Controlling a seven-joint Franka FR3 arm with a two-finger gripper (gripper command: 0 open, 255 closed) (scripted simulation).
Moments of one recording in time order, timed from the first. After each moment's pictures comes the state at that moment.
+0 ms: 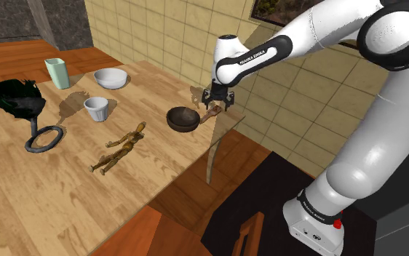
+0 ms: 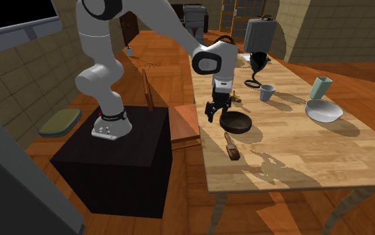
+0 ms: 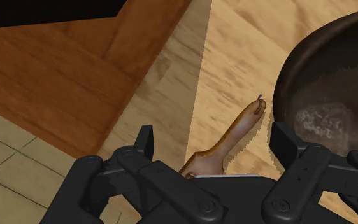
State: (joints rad) arm -0.21 0.18 0.14 -2.14 -0.20 2.30 0.89
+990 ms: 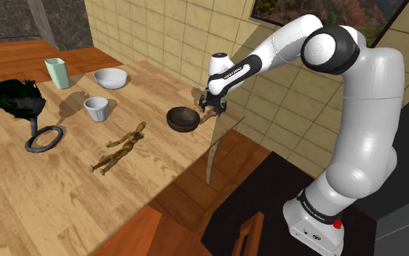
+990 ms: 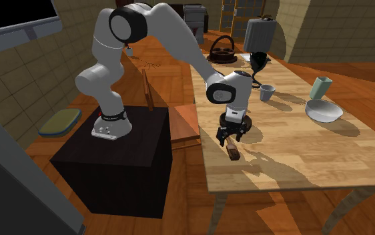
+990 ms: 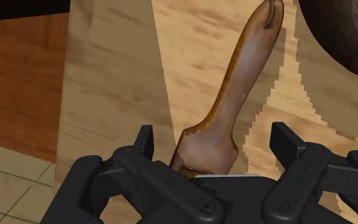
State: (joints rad) arm -0.22 0.53 0.05 -1.89 -0.24 2.42 1.09
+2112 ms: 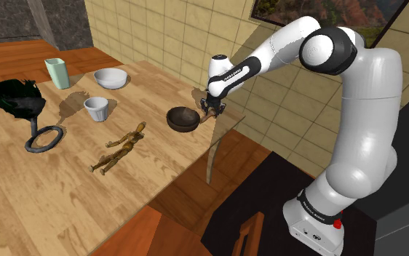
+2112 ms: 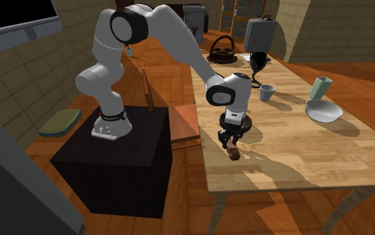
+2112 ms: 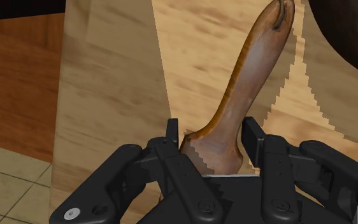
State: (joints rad) arm -0.22 0.54 0.05 -1.90 -0.24 2.44 1.09
